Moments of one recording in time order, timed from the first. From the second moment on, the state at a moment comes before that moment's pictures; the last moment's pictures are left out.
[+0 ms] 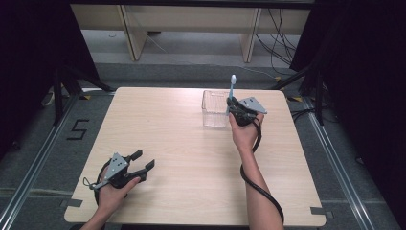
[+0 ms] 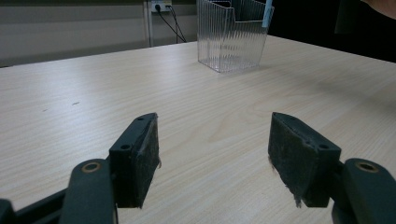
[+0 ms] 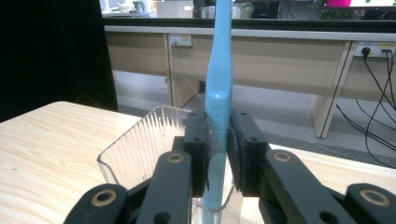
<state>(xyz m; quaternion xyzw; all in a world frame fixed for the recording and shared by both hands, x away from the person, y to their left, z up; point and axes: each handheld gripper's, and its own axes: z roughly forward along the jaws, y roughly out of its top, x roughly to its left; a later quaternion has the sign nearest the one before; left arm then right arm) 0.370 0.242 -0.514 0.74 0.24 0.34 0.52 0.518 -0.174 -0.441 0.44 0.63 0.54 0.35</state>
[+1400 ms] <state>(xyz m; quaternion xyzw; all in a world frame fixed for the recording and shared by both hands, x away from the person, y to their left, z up) 0.371 0.241 -0.514 0.75 0.24 0.34 0.52 0.515 -0.175 -0.458 0.45 0.64 0.53 0.34</state>
